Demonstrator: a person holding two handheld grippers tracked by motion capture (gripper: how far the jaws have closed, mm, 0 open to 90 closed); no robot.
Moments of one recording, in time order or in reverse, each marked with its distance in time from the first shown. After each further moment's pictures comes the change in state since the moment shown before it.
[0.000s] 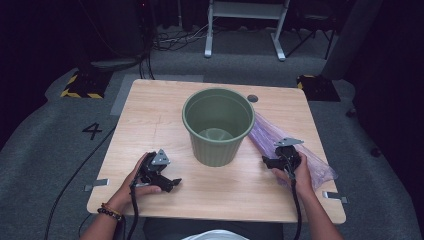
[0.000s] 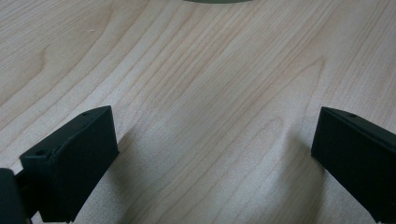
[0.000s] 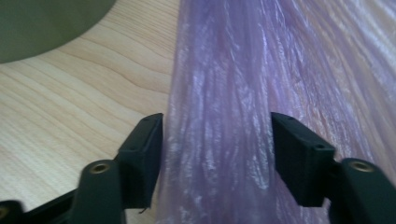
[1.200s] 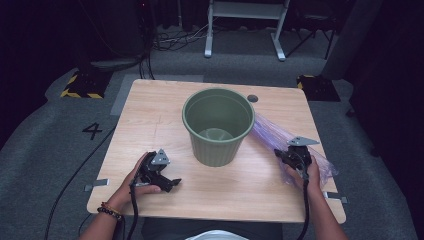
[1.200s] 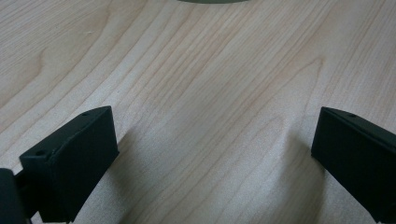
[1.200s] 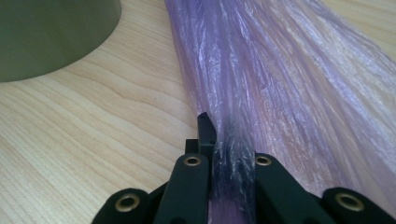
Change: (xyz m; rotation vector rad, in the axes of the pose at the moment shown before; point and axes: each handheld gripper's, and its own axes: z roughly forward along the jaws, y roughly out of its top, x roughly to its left) left arm 0.002 0.000 0.000 0.000 -0.015 0.018; right arm -0.028 -0.010 -0.016 -0.114 0.057 0.023
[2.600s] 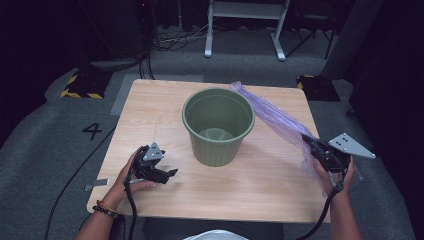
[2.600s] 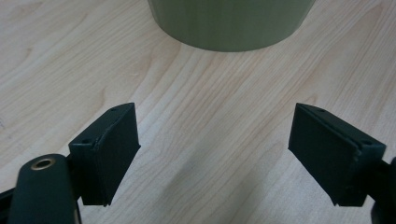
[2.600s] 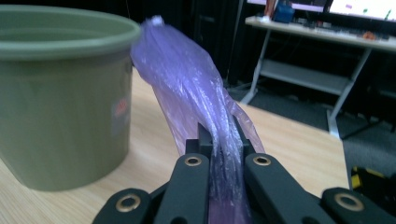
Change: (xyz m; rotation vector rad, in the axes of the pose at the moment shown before) left arm 0.003 0.015 -0.033 -0.090 0.073 0.007; right arm 0.004 0.028 -0.124 -0.473 -0.115 -0.063
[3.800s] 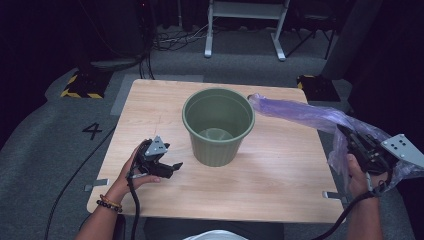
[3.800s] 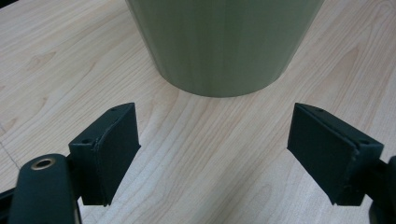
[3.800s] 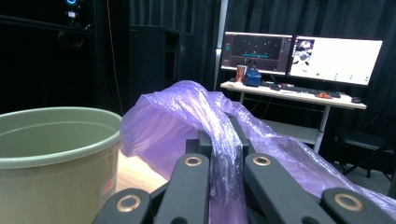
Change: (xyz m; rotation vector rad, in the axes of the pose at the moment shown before) left arm -0.003 0.026 -0.004 -0.062 -0.007 0.025; right arm -0.024 0.049 -0.067 -0.259 -0.082 0.029
